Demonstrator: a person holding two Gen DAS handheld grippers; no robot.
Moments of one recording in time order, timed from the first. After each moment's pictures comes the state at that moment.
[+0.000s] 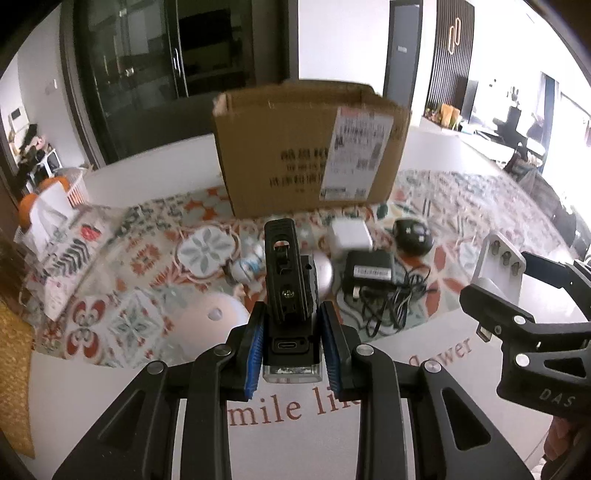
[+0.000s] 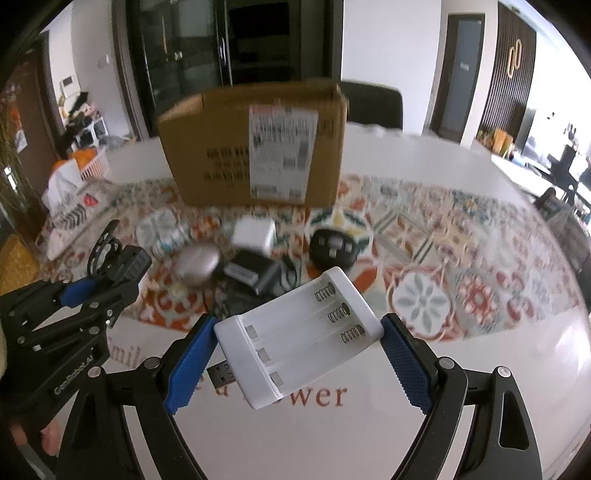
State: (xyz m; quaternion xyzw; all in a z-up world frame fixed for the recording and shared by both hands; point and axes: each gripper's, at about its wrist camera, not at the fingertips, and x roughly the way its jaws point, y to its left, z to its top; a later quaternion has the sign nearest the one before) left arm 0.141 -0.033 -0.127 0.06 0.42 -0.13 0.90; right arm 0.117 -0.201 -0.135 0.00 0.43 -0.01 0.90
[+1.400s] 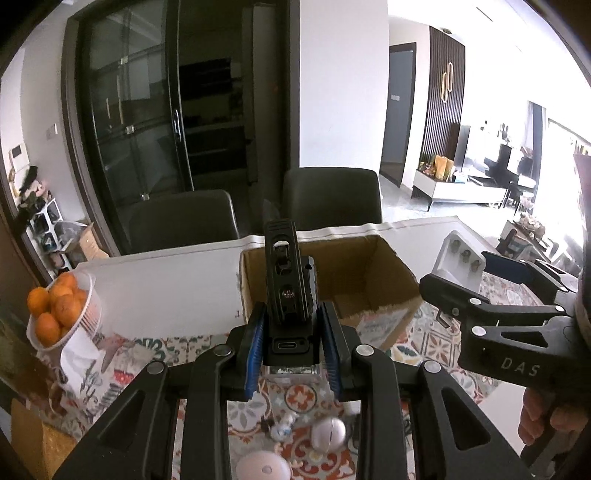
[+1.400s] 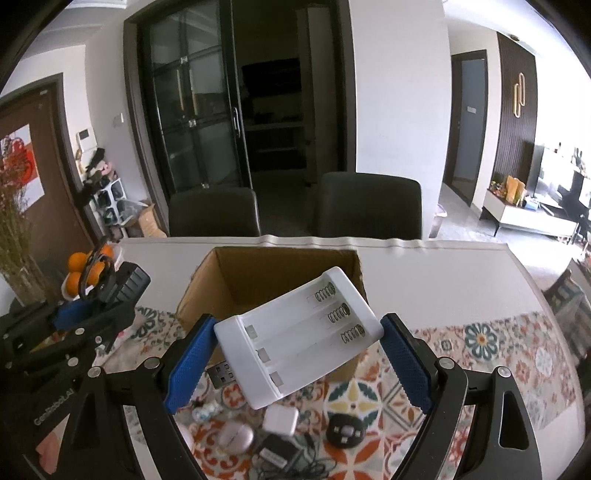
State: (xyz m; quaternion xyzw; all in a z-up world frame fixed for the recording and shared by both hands) left arm 0.261 -0.031 0.021 0.05 0.33 -0.15 0.93; right arm 0.249 -0.203 0.005 0.02 0.33 0.02 0.94
